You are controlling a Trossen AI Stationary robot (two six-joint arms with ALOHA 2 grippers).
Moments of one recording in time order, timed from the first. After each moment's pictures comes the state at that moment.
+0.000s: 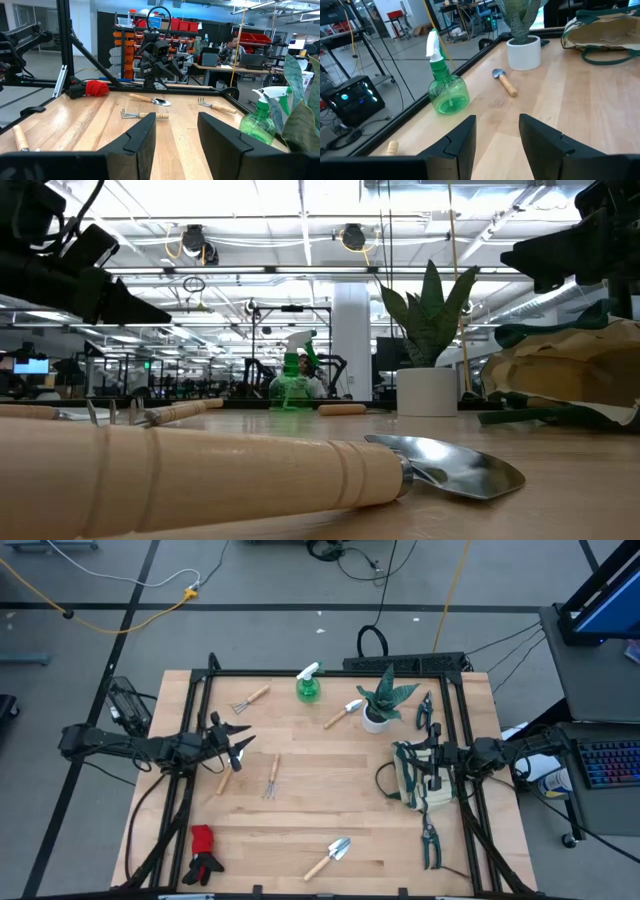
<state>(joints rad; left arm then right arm) -0.07 0.34 0.01 0.13 -0.56 0.07 0.27 0.02 0.01 0.08 0.34 -0.09</state>
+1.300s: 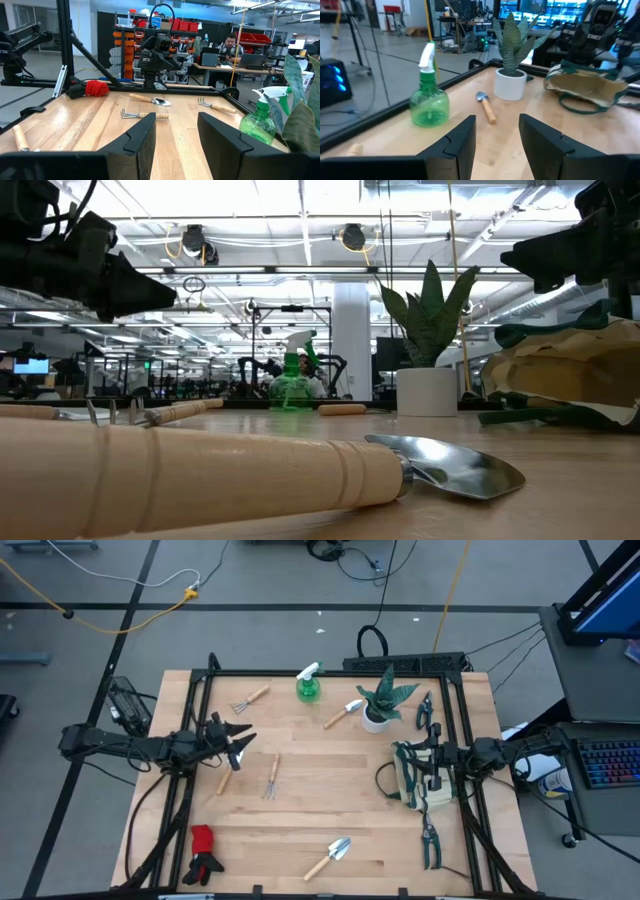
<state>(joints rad) -0.07 0.34 0.01 0.26 -0.51 -0.14 0.27 0.02 0.01 0.08 0.34 -0.09</state>
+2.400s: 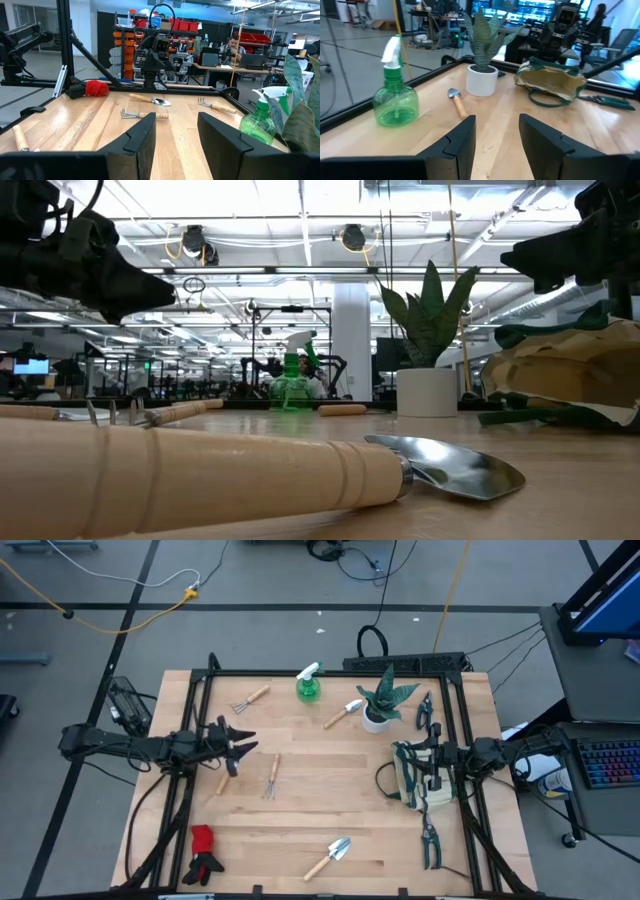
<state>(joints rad) -0.07 0.34 0.01 0.26 -0.36 -0.16 0.27 0.02 0.01 0.08 0.34 -0.09</state>
